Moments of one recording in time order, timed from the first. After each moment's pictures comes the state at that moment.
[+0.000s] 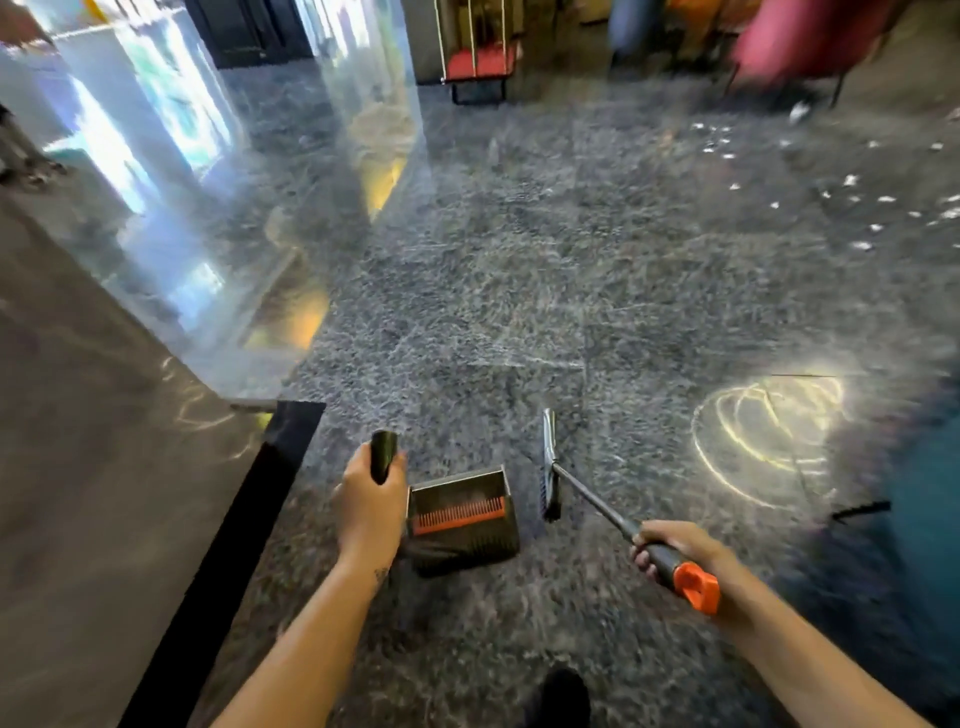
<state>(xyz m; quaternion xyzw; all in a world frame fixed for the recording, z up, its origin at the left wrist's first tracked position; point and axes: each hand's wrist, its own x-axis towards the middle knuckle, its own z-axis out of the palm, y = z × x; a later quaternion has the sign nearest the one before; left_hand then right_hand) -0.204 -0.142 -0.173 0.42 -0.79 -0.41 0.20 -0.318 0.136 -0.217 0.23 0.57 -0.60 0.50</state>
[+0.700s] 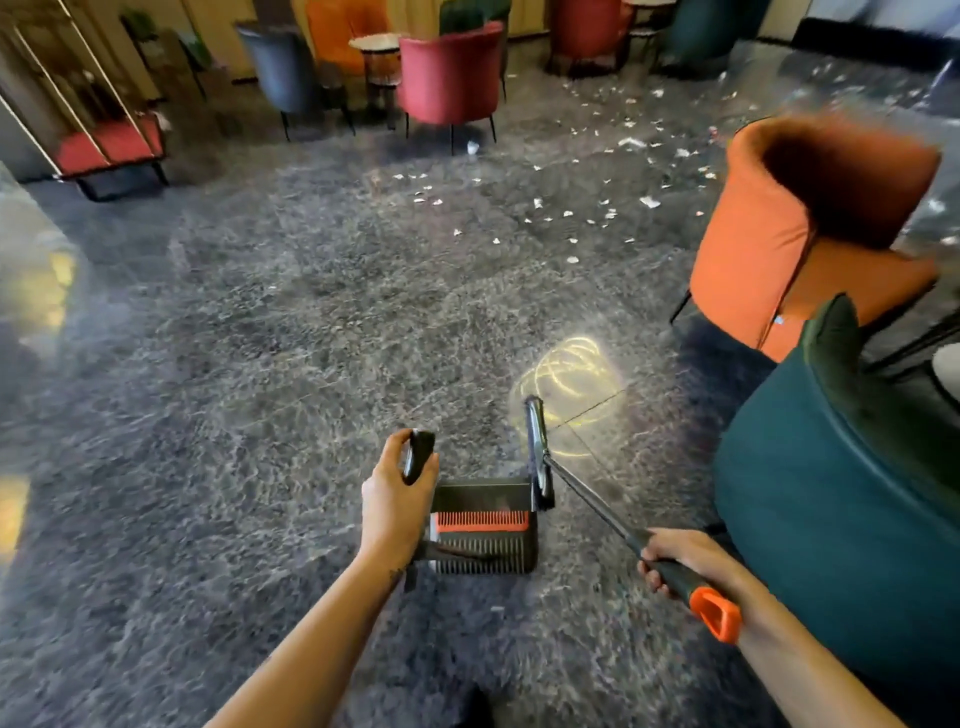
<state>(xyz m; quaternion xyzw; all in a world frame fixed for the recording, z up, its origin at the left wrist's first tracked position) -0.786 -0.037 -0.174 0.09 -0.85 -0.52 -0.03 -0.692 0.245 -0.190 0.39 0.57 -0.69 0.23</state>
